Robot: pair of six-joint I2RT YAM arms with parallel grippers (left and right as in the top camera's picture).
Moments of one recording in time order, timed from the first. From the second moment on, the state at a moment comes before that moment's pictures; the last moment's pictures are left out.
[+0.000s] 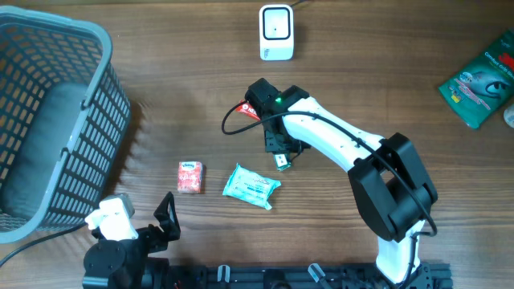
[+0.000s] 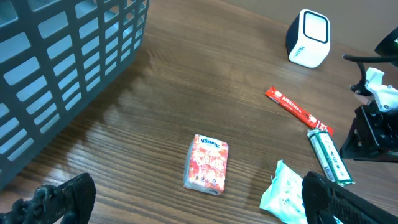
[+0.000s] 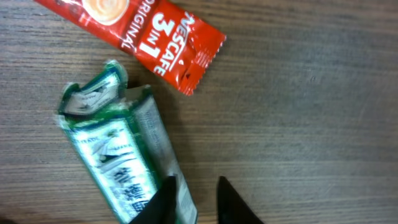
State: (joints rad) left arm -0.10 0.01 0.56 -1.05 -0.08 -0.36; right arm 0.66 2.03 1.46 -1.01 0.15 0.59
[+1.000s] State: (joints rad) left arm -0.10 0.01 0.56 -1.05 -0.08 -0.36; right arm 0.72 2.09 1.48 -0.87 0.09 0.33
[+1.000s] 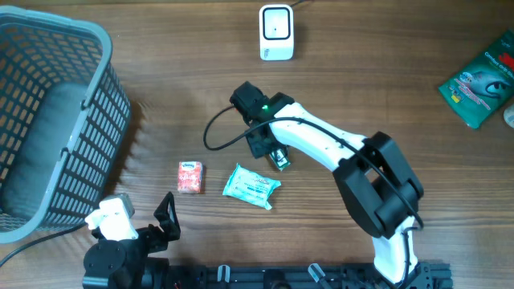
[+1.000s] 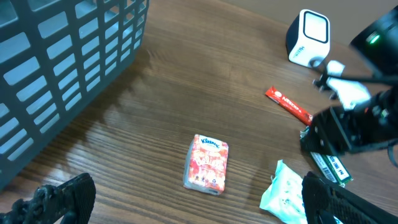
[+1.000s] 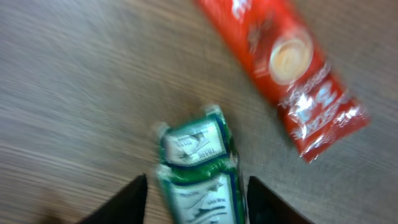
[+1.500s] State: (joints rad) left arm -0.10 0.01 0.56 -1.05 -0.08 -0.36; right arm 0.67 2.10 1.53 -0.90 -0.10 0.31
